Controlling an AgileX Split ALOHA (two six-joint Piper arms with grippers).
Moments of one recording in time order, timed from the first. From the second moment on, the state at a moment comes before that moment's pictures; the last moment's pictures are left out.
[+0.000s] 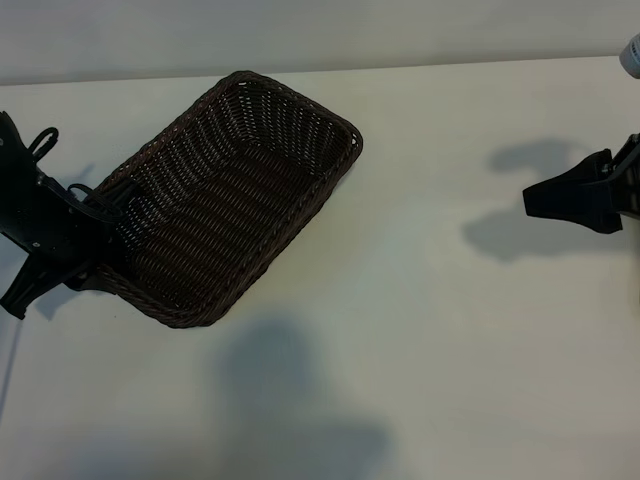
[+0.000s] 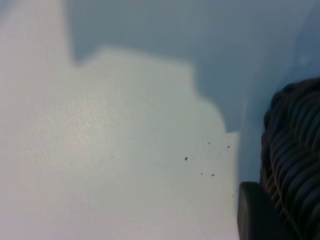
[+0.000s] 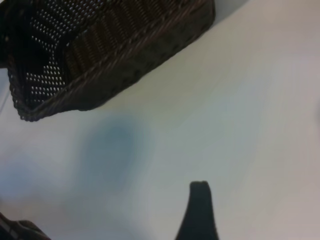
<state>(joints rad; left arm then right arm) -0.06 1.75 -0.91 -0.19 0.65 -0.82 -0.01 1.26 -0.81 0.92 0.90 -0.85</state>
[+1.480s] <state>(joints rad) -0.06 1.77 -1.29 -0.37 0.99 -0.12 -0.01 1.26 -0.81 0.92 0.90 -0.85</state>
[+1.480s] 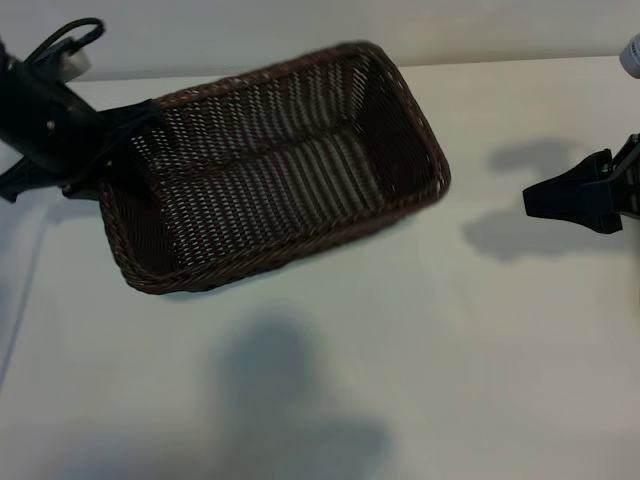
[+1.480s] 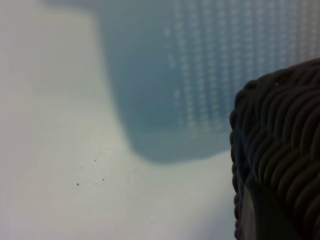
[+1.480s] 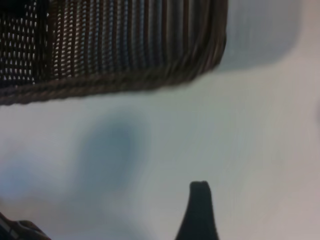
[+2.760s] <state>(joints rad) -0.26 2.17 -1.58 -0.39 0.98 0.05 -0.01 1.26 -0.81 0.92 0.90 -0.85</state>
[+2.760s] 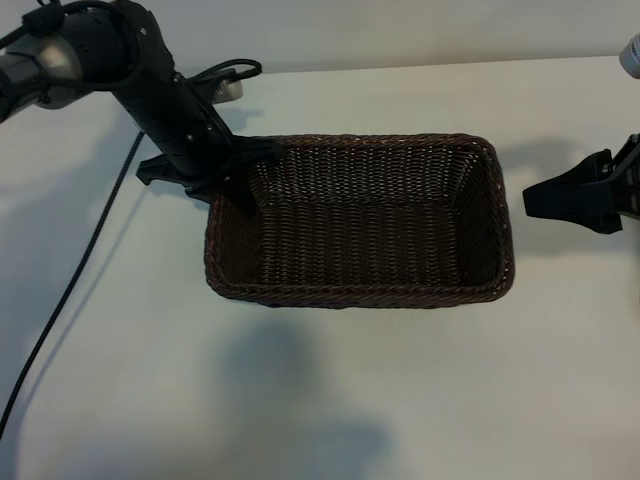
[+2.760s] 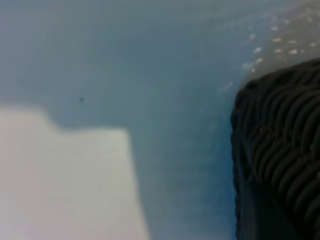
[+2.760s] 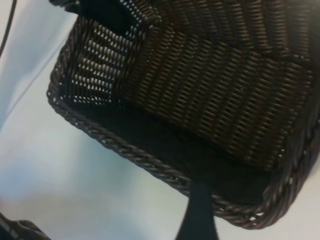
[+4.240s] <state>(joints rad) -0.29 2.14 -1.58 -0.37 1.03 0.00 -0.01 1.26 -0.81 0.92 0.91 -0.85</state>
